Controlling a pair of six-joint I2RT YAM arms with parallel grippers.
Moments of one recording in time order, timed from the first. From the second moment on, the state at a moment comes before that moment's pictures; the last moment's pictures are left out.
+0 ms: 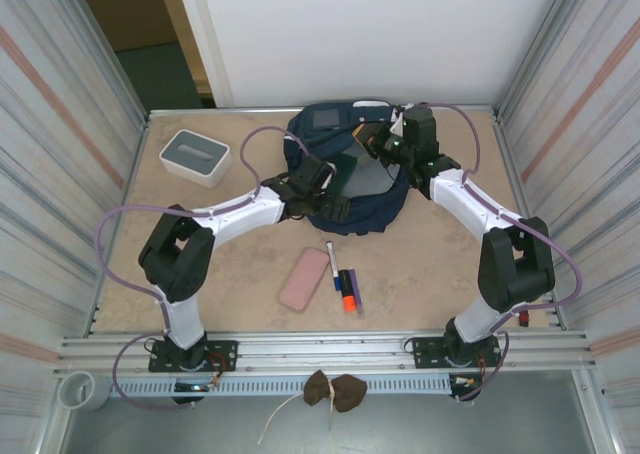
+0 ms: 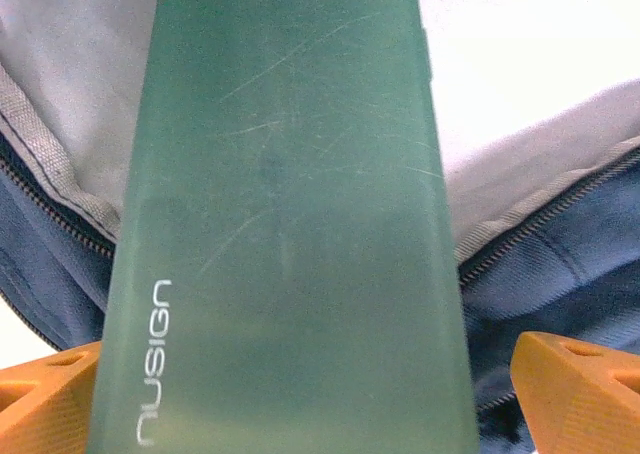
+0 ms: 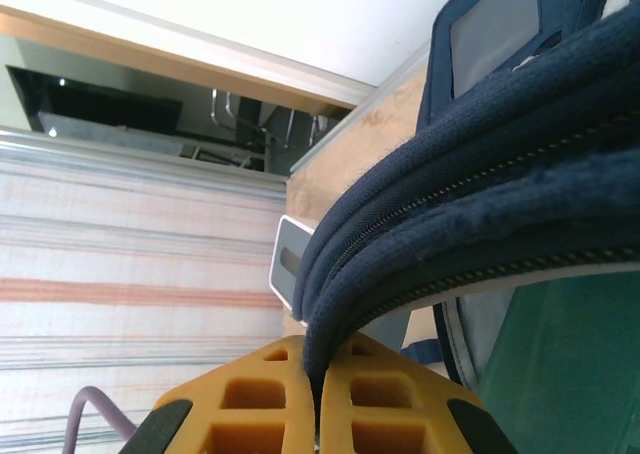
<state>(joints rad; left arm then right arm) -0.73 1.84 1.32 -0.41 -0.09 -0.33 0.33 1.62 1.22 0.07 -0.40 1.09</state>
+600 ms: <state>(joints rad) -0.70 1.90 1.39 -0.37 -0.15 -0.33 0.33 1.62 1.21 0.07 -0.43 1.09</state>
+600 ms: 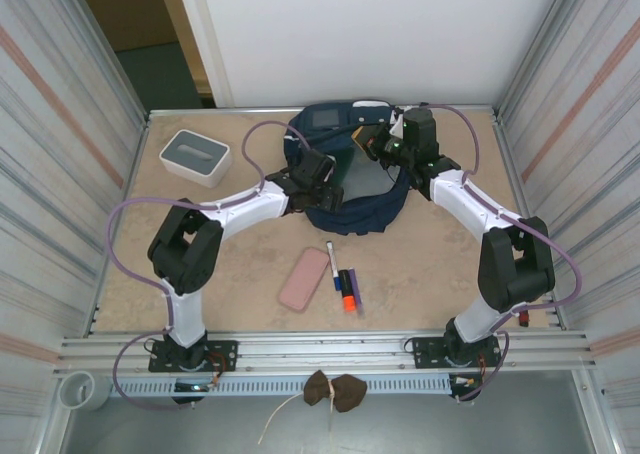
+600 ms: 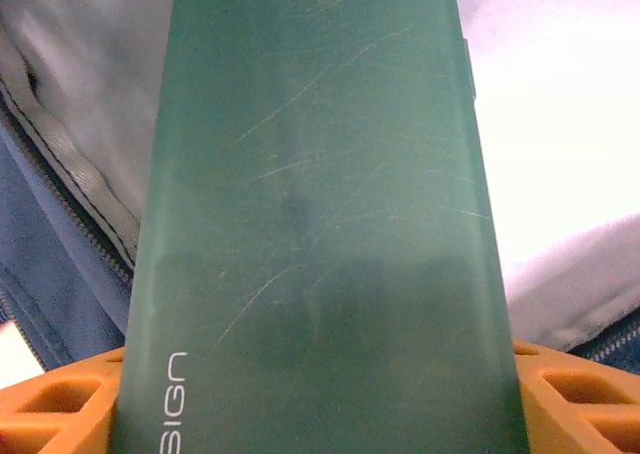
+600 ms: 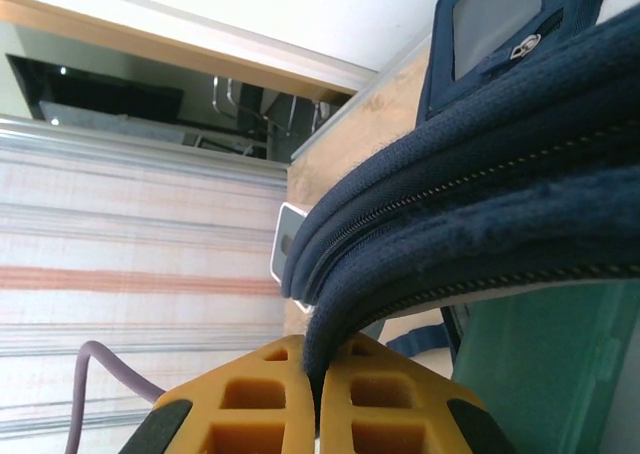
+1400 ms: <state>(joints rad) -0.65 2.11 1.57 -0.23 -0.17 -0.40 0.30 1.61 1.21 0.05 -0.50 1.10</state>
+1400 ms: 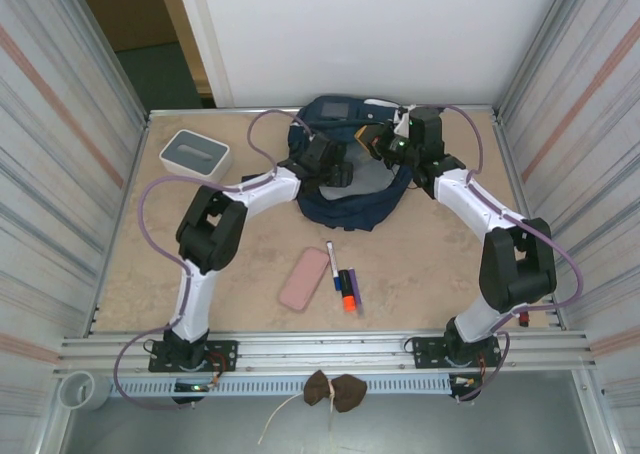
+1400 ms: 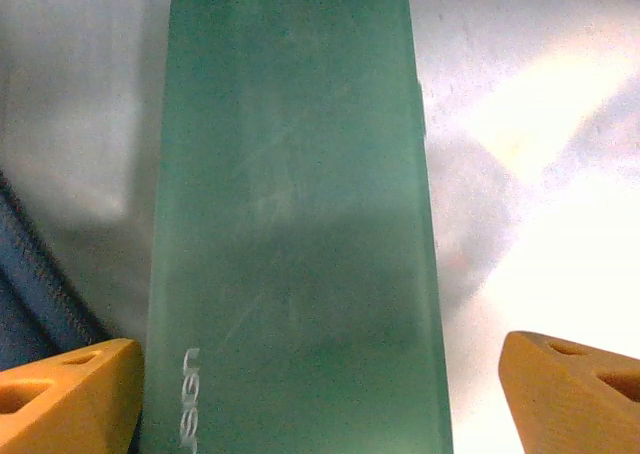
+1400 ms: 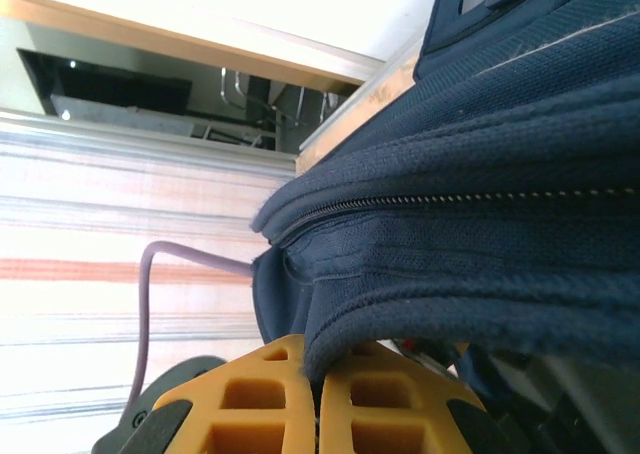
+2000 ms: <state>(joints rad) -0.65 1.44 0.93 -0.13 0.04 -0.34 0.29 1.61 1.20 0.03 -0.53 1.08</state>
